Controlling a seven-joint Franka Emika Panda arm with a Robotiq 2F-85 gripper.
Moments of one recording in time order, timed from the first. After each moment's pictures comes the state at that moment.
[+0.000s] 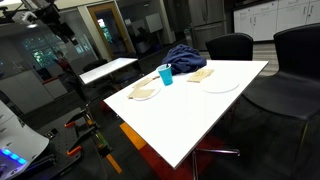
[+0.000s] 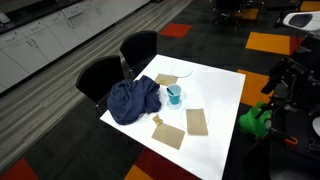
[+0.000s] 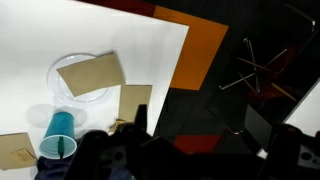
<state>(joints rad) 0.36 -0.75 0.12 -2.80 0.41 2.38 -0.03</state>
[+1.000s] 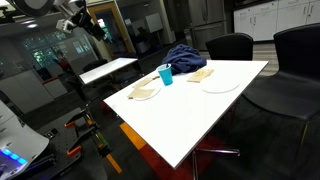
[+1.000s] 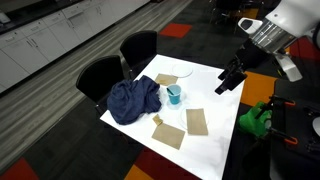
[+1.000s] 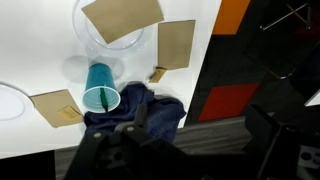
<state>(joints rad) 0.29 -0.37 0.05 -2.72 0.37 2.85 -0.03</state>
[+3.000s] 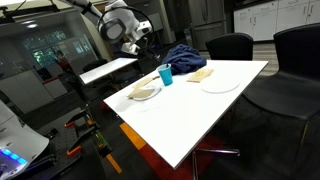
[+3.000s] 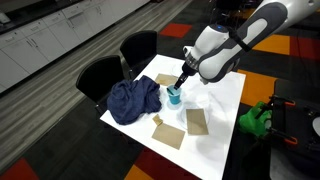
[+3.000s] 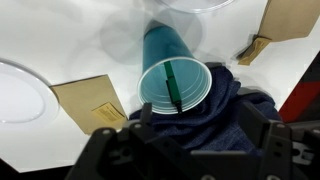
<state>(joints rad) 0.07 0.48 0.05 -2.12 0.44 3.06 -0.29</state>
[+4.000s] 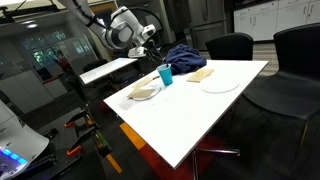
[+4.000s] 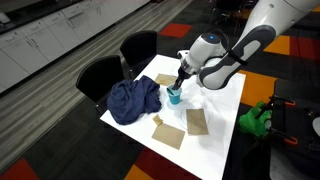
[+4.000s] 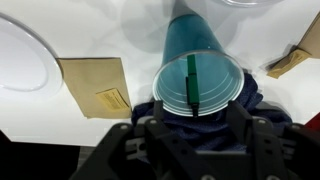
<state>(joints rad) 0.11 0.59 -0.04 -2.05 0.05 3.13 -0.09</state>
